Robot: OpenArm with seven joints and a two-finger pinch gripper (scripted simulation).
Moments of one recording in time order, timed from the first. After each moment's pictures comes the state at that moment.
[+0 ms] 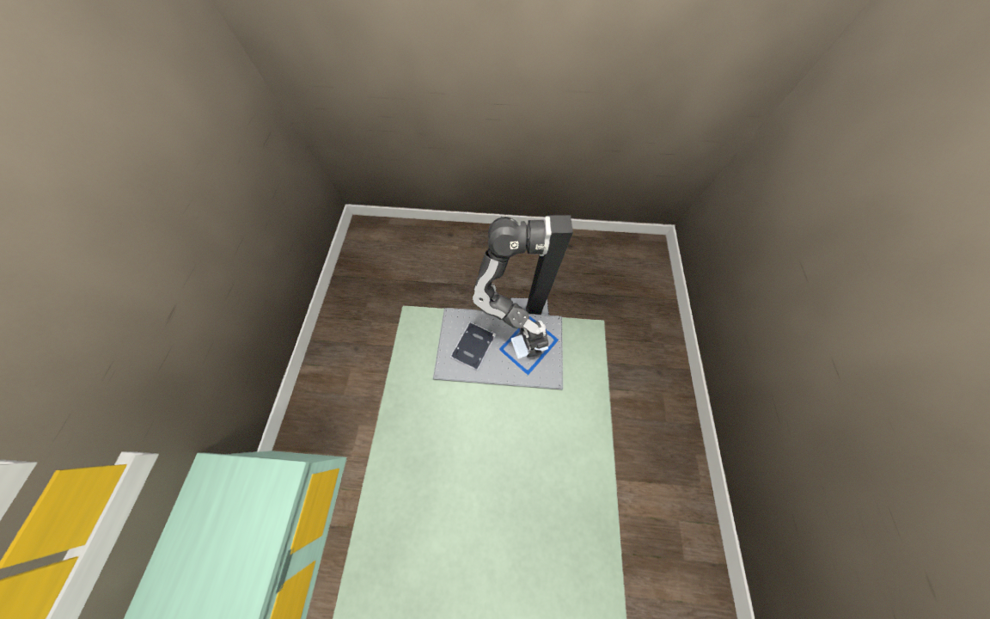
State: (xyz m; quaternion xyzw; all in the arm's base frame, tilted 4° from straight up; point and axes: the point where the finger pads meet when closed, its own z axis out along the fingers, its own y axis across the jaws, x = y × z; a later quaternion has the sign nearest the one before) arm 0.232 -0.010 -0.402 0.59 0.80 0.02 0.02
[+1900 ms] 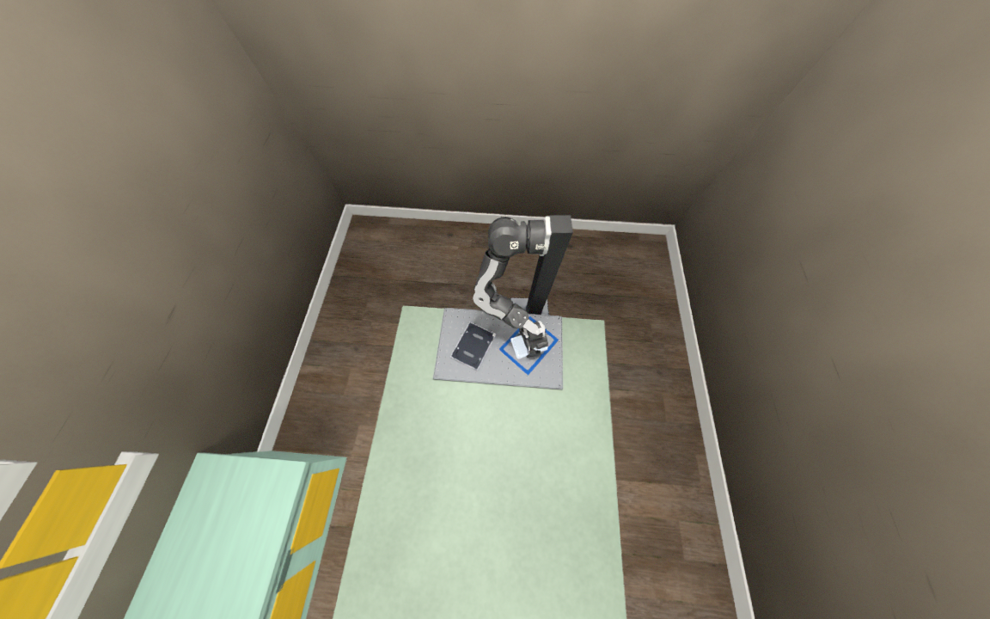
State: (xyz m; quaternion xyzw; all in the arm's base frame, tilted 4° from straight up) arm 0.233 -0.011 -0.405 0.59 0.80 0.02 0.03
